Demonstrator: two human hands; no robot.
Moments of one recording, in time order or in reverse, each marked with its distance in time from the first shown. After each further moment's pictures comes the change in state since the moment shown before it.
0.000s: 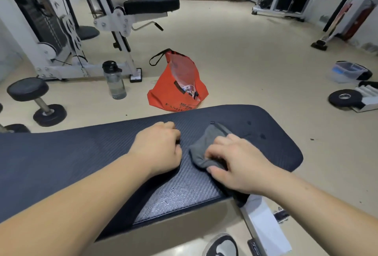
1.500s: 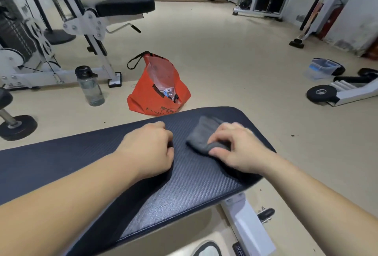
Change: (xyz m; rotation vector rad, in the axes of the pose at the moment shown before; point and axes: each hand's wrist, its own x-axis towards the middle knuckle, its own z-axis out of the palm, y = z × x) left_hand 0.033 0.043 -0.014 0.023 -0.104 0.046; right_hand 0.004 0.091 -0.006 0.213 0.140 0.183
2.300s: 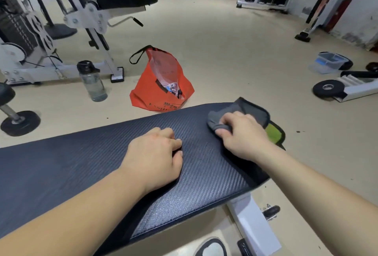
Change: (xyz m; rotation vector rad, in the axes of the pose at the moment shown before) left_hand -0.012 0.002 0.030 0.018 0.148 0.021; right_hand 0.025 -0.016 0.002 -0.101 0.072 0.289
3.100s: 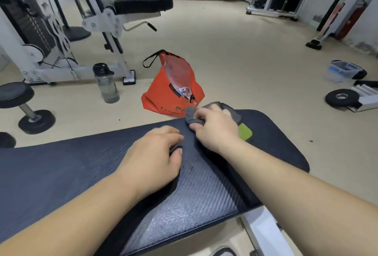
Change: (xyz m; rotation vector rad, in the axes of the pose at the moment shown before) left_hand -0.014 -0.044 -0.014 -0.364 0.107 -0.042; right_hand 0.039 -0.098 0.033 0.088 0.019 -0.013
